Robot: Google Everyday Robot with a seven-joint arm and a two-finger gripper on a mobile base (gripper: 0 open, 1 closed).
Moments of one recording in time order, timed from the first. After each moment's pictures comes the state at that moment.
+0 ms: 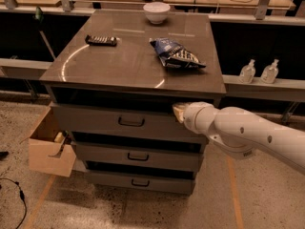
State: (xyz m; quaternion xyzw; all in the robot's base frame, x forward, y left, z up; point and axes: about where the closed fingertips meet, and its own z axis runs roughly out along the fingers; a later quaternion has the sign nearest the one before) arm 0.642 -0.096 0.729 -0.22 0.82 0.12 0.52
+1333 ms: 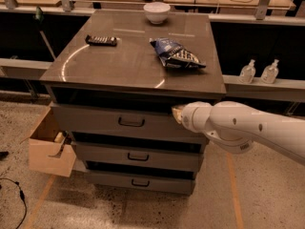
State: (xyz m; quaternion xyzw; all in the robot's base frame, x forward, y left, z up) arm 0.642 -0.097 0.716 -0.20 0.85 0.12 0.48
